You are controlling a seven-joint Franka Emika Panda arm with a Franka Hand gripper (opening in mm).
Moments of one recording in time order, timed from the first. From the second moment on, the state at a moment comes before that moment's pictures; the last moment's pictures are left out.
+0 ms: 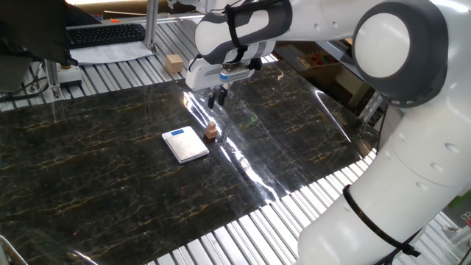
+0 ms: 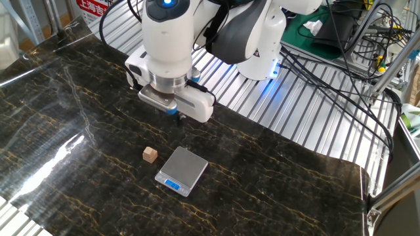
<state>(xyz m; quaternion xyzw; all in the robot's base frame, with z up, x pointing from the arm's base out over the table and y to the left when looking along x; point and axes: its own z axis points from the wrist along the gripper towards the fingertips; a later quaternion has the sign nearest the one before) 0.518 -0.045 0.228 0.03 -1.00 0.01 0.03</state>
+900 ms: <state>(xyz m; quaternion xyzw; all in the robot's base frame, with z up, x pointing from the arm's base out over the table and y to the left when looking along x) 0.518 -0.045 0.228 0.02 -1.00 0.01 0.03</state>
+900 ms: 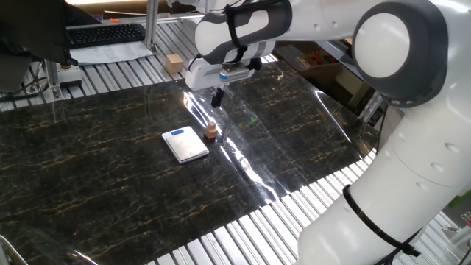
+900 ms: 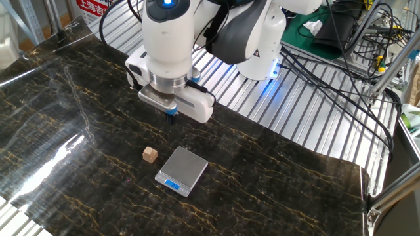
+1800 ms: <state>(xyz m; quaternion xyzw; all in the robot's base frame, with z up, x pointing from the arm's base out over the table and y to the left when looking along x) 0.513 -0.049 0.252 -0.02 -1.00 0.00 0.03</state>
